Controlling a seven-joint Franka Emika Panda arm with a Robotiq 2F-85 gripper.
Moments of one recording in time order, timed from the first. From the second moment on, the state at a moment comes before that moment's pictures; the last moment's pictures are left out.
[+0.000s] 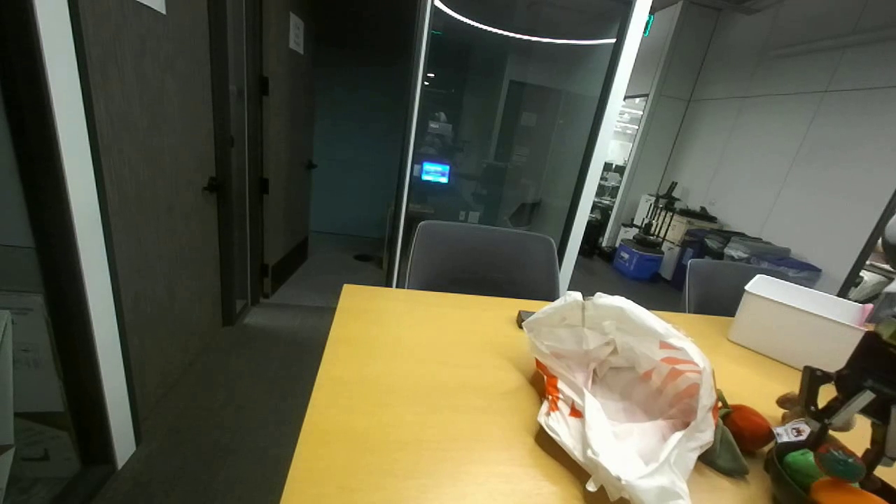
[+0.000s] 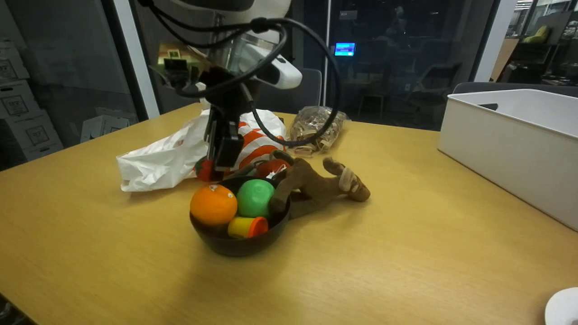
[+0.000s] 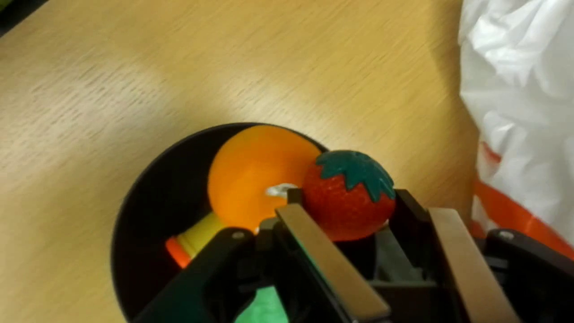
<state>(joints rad) -0.17 -0.13 -0.13 -2.37 0.22 1.99 0.27</state>
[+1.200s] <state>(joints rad) -0.20 -0.37 -0.11 -2.47 0.05 1.98 0.50</state>
